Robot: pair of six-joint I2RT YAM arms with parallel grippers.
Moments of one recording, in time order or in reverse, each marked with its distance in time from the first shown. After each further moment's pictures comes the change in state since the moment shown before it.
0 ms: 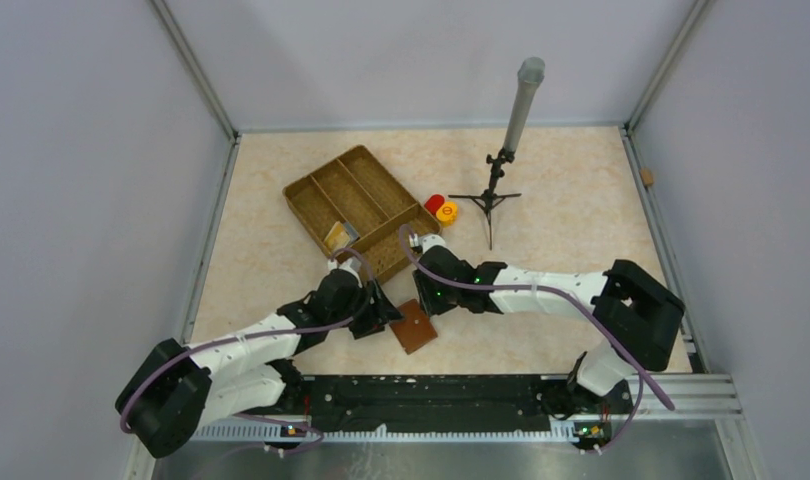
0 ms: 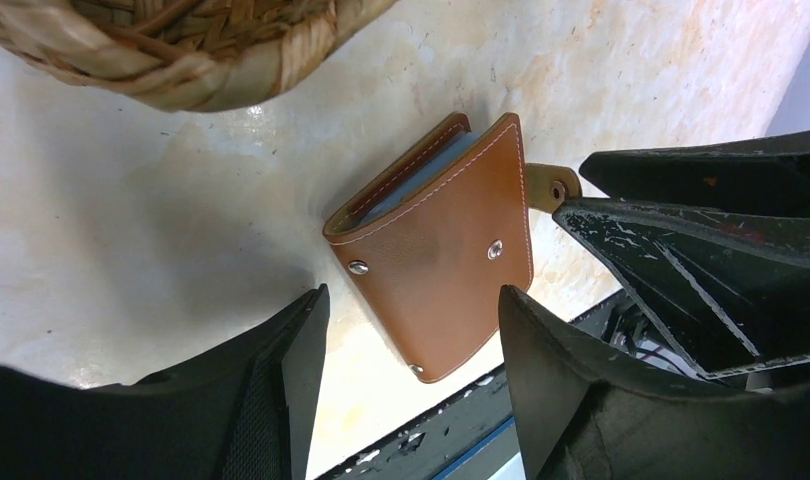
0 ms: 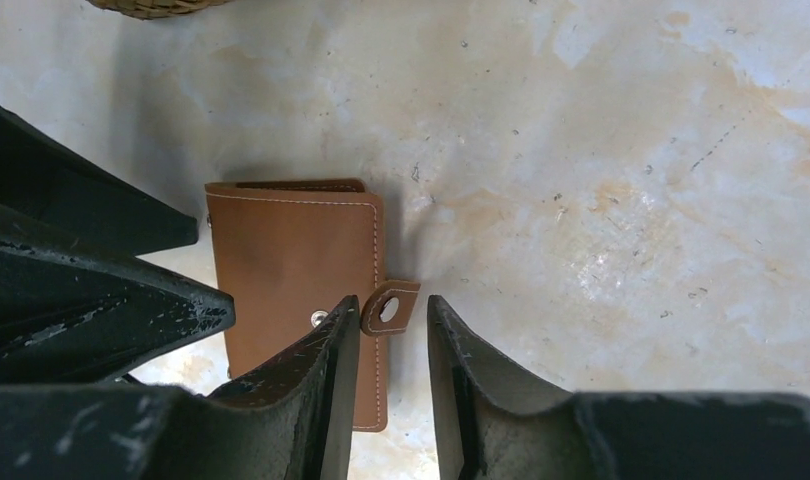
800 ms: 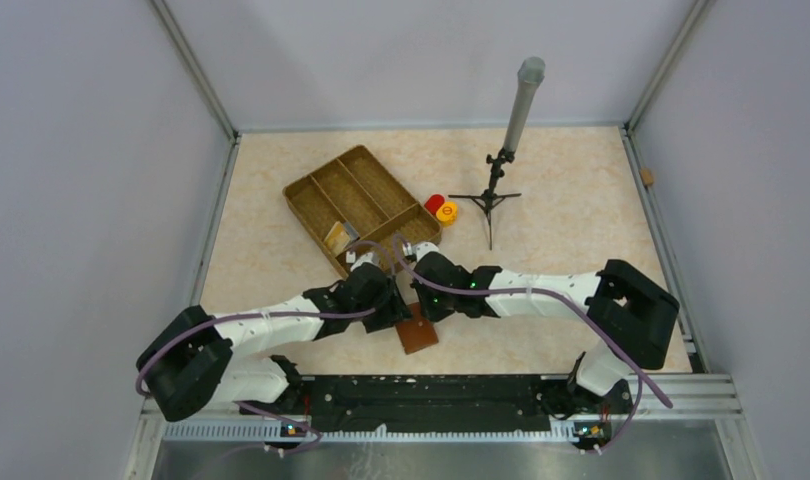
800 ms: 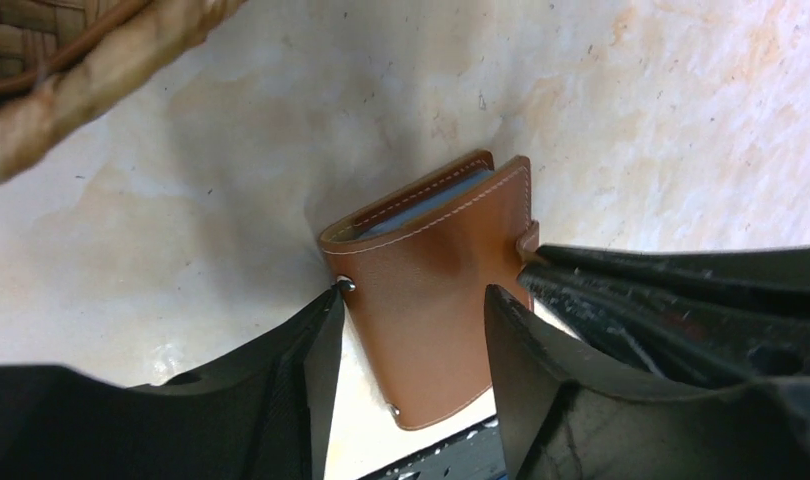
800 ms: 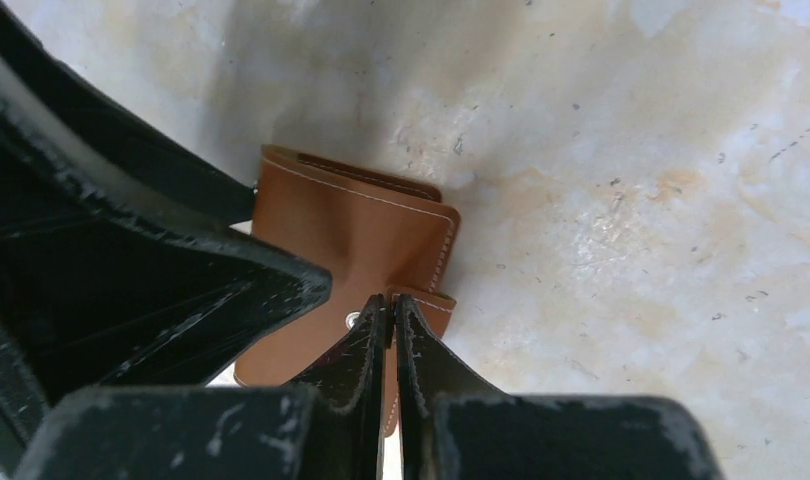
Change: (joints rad) left arm -0.132 0.184 0.161 -0.086 -0.158 -0.011; right arm 0.028 0.028 0.009 -0.005 -0.029 -0.018
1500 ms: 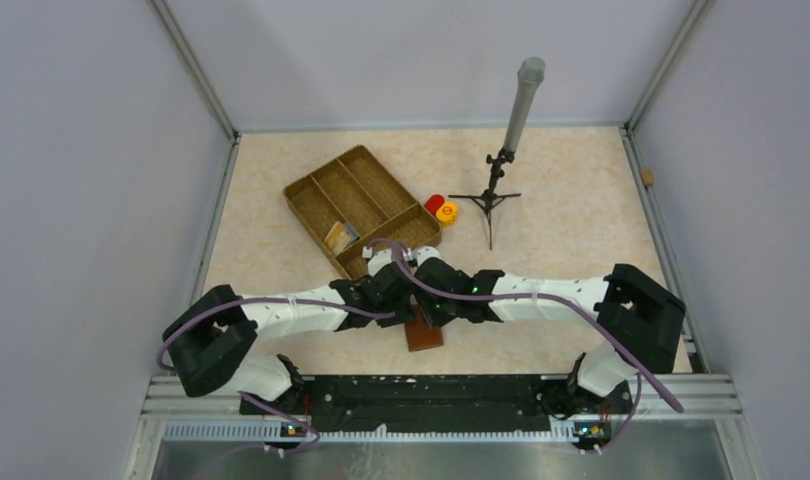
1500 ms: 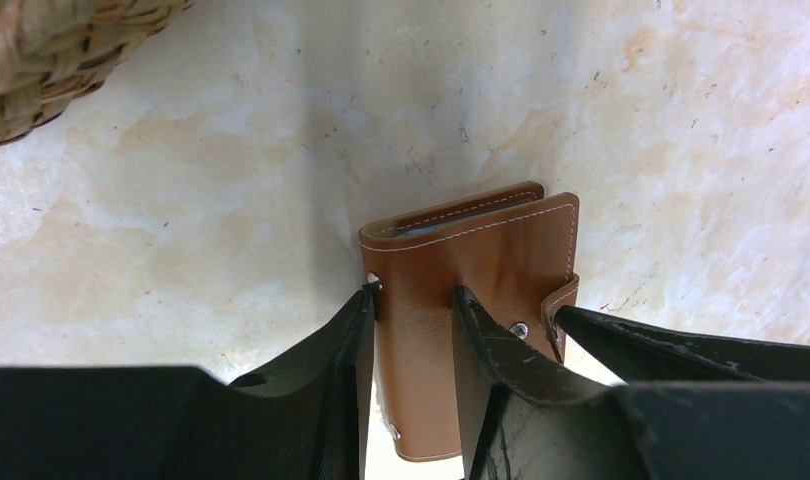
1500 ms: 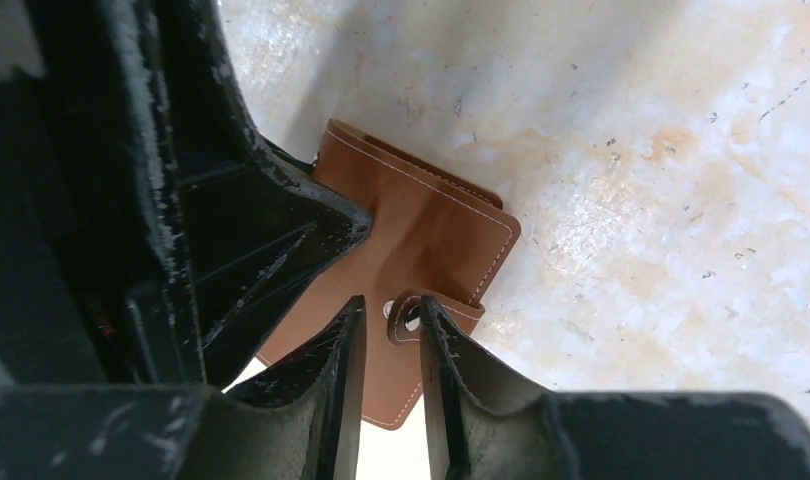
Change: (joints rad) left arm -0.117 0.192 0.174 -0.116 -0.175 -0.003; right arm 0.039 -0.031 -0.011 -0.056 0.032 -0.008
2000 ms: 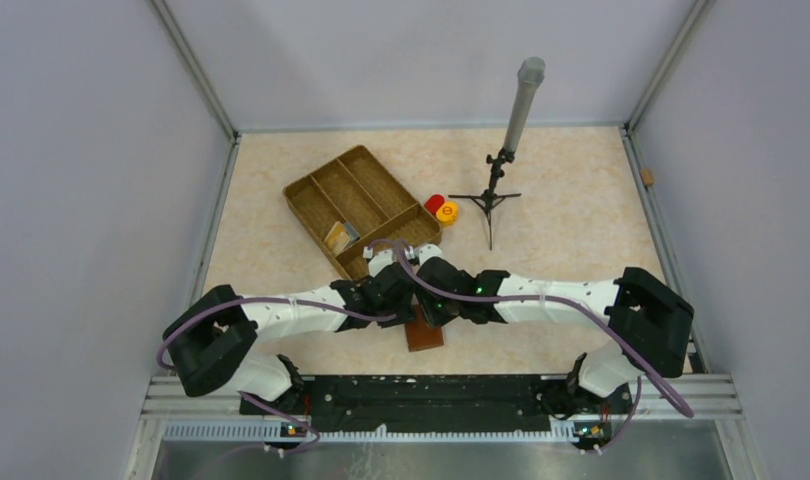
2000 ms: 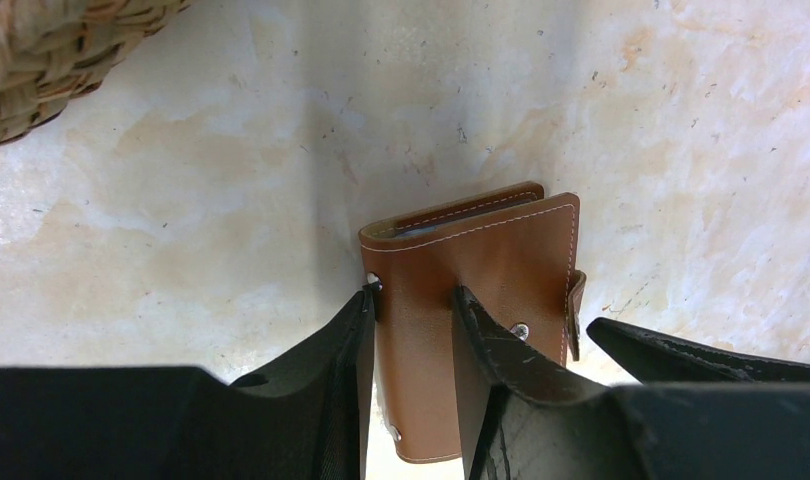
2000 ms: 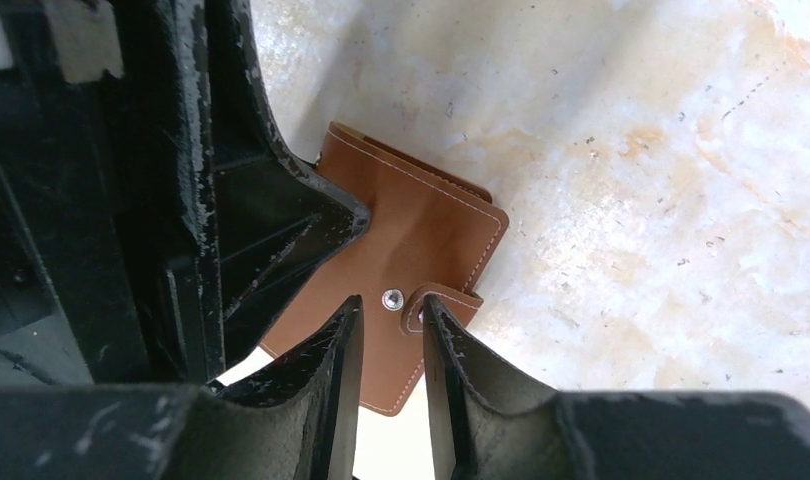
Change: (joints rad) left arm -0.011 0.002 0.002 0.000 -0.017 0.002; right arm 0.008 -0.048 0.000 -0.014 0.026 0.004
